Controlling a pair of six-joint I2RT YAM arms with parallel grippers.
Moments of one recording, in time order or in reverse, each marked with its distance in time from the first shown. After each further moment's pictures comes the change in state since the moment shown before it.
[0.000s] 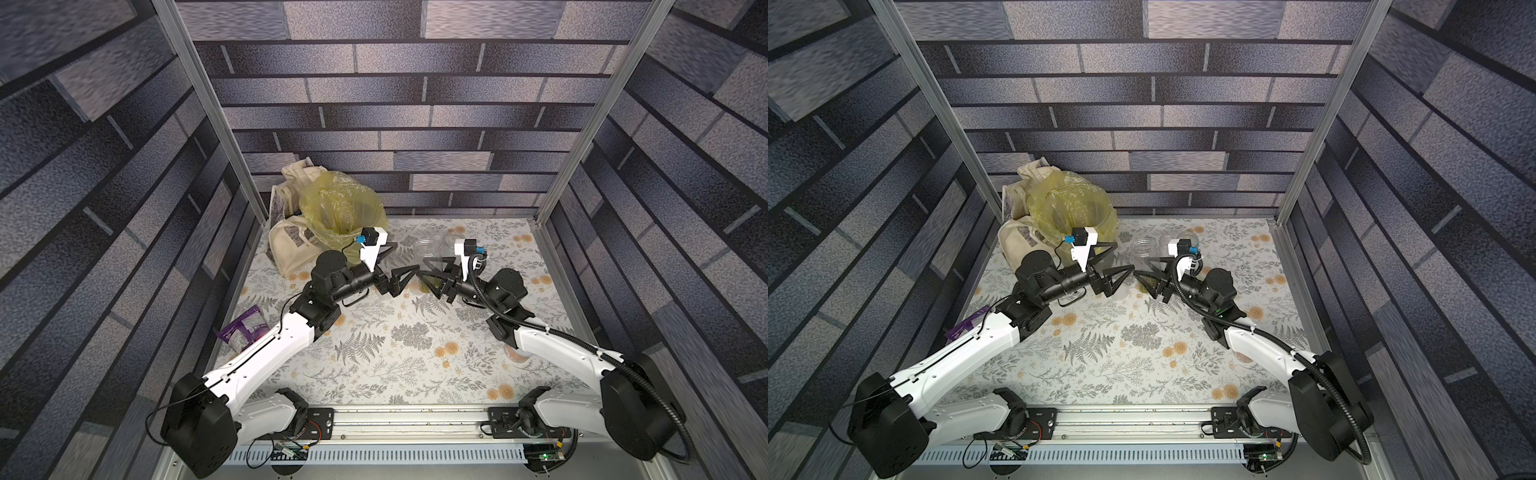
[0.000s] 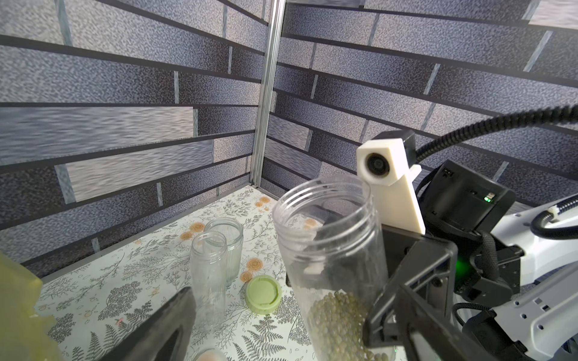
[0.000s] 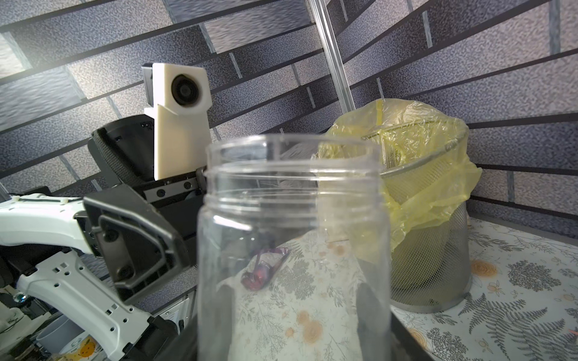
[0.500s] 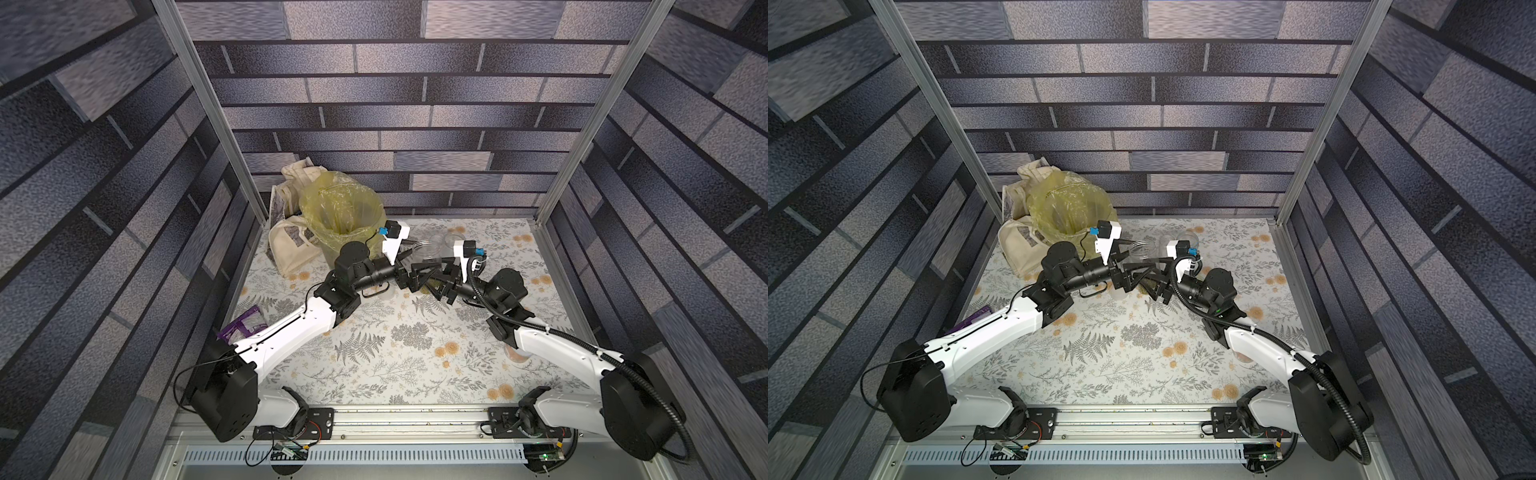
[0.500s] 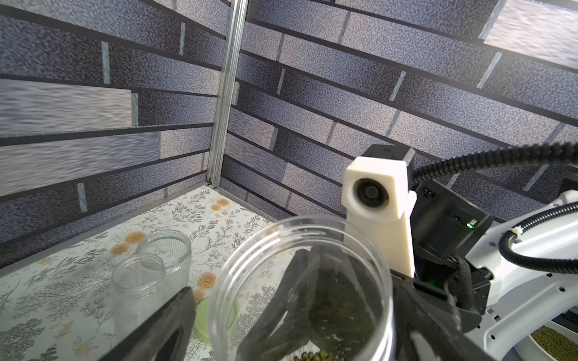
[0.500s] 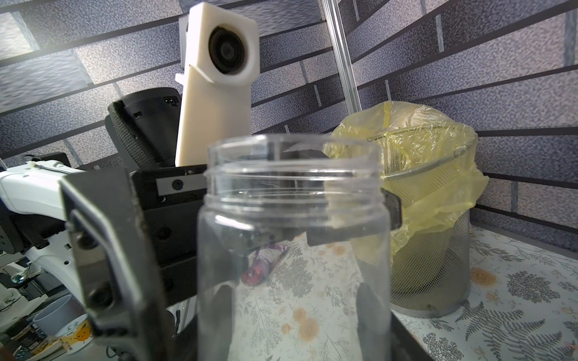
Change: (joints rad) left arm -0.084 0.201 0.112 0.095 0.069 -0.092; right arm 0.000 0.000 0.000 0.003 -0.019 -0.037
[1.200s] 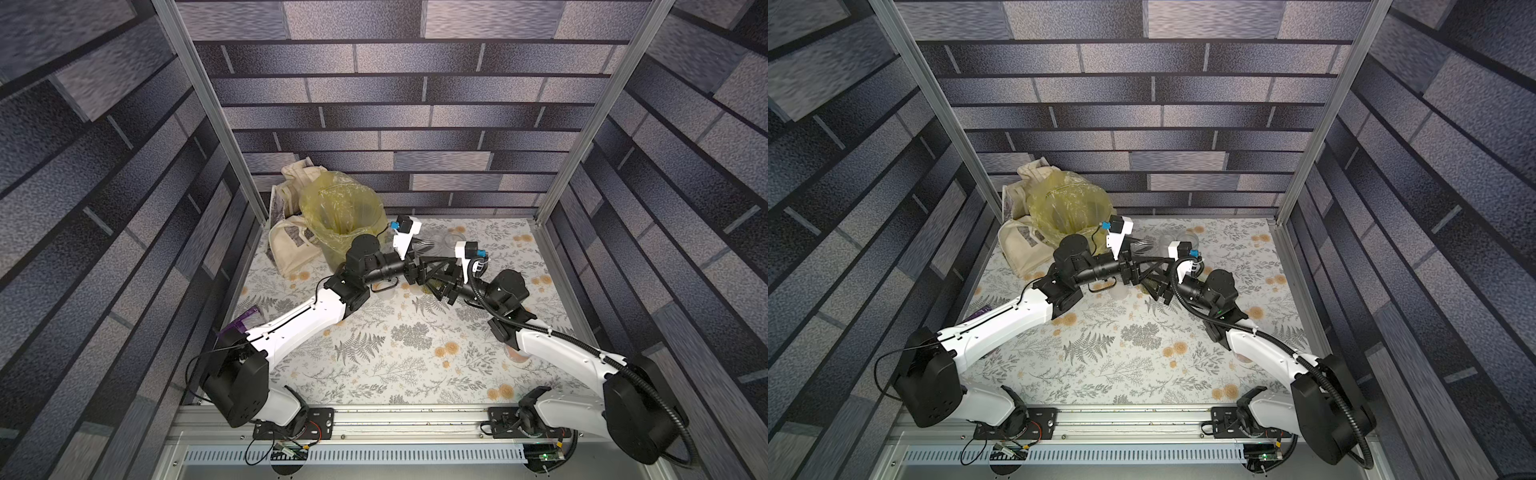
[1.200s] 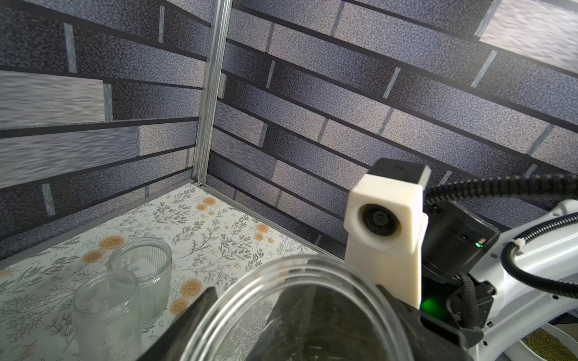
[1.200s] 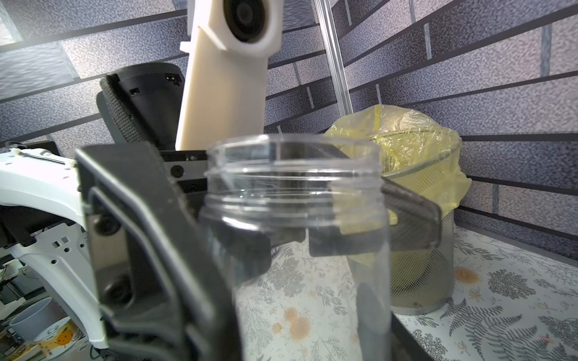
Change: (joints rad) left arm -0.011 0.080 0.097 -0.031 0.025 -0.021; right arm 0.000 -0.021 -0.013 -0.017 0.033 -0.034
